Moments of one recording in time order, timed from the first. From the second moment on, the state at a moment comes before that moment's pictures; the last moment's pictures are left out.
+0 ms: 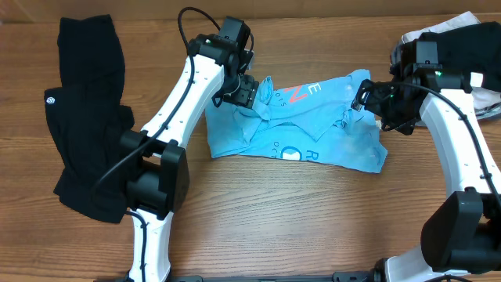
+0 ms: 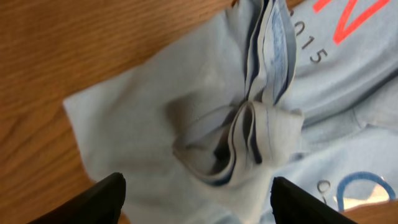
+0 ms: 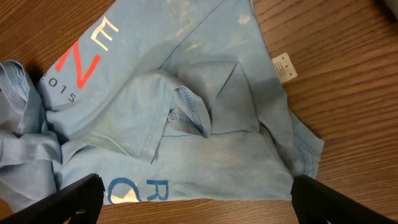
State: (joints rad) left arm -0.38 2.21 2.00 -1.11 0.05 -0.07; right arm -0.06 1.72 1.46 -1.04 -0.16 0.38
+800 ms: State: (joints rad) left arm -0.39 2.21 1.87 -0.96 0.12 -0.03; right arm -0.06 1.72 1.46 -1.04 -0.16 0.38
